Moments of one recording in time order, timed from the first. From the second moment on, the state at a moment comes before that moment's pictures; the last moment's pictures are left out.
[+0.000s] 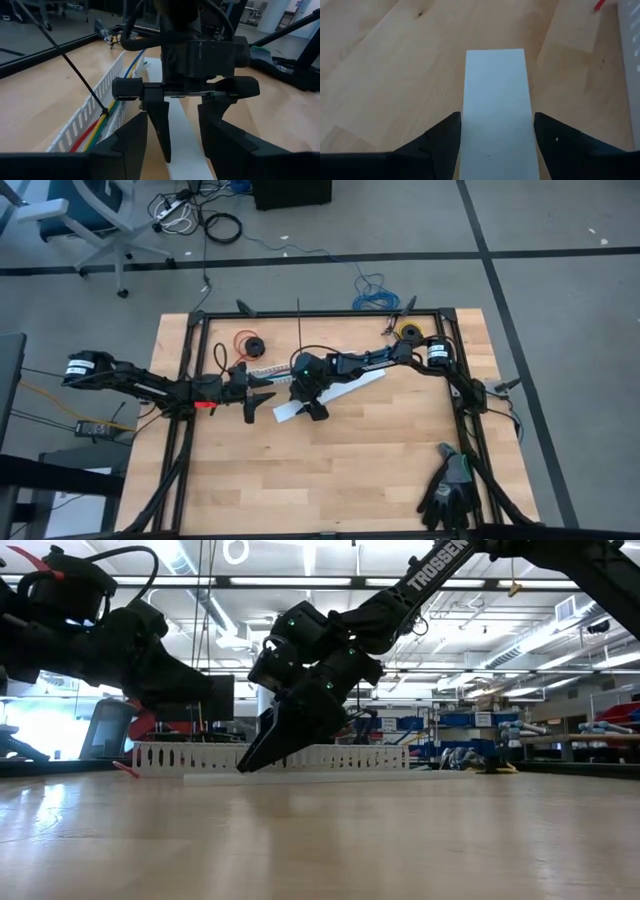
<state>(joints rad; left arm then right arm) 0.02 1.07 0.01 0.90 -0.19 -0.22 -0.14 2.23 1.50 -0.08 -0.46 -0.38</state>
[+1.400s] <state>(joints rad) 0.02 1.07 0.01 0.90 -0.19 -0.27 -0.06 2.22 1.45 -0.14 -0.13 -0.51</state>
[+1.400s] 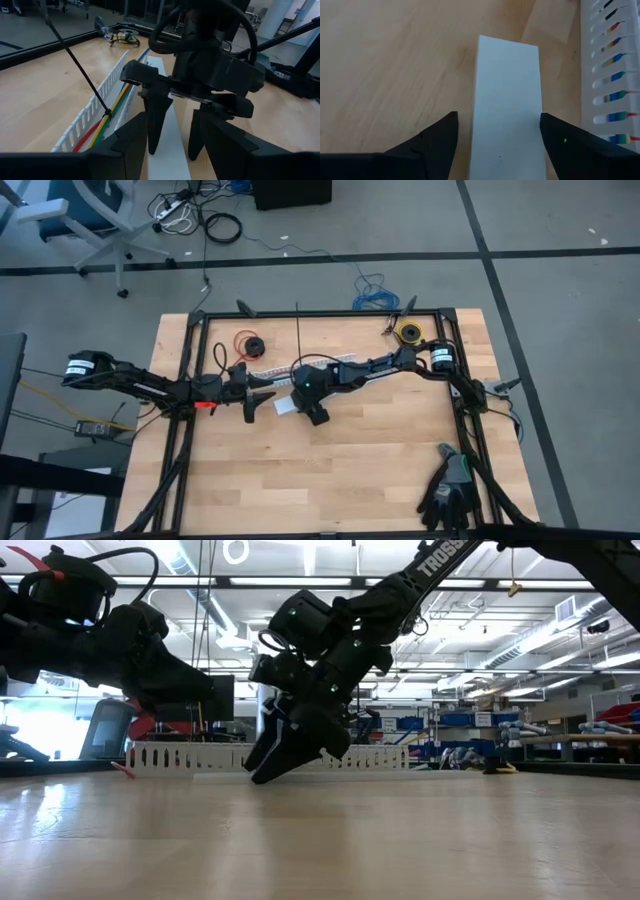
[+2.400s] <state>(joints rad) 0.02 1.07 0.01 0.90 -0.19 -0.27 -0.17 2.21 1.45 -0.18 -0.29 -0.41</state>
